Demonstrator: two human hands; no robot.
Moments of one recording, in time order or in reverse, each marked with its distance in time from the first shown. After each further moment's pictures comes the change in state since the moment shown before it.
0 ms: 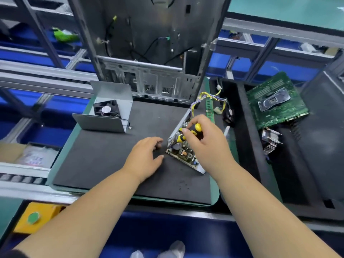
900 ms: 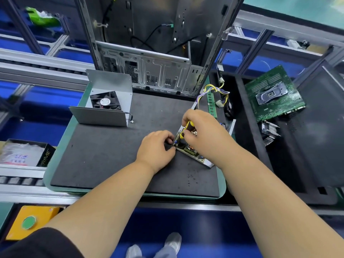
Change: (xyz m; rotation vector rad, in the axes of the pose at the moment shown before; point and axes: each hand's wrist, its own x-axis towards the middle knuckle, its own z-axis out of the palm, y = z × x) left_hand 0.013 -0.017 0.017 -0.126 0.045 0.061; right_hand 0.020 -0.032 0.030 -0.480 -0.273 0.005
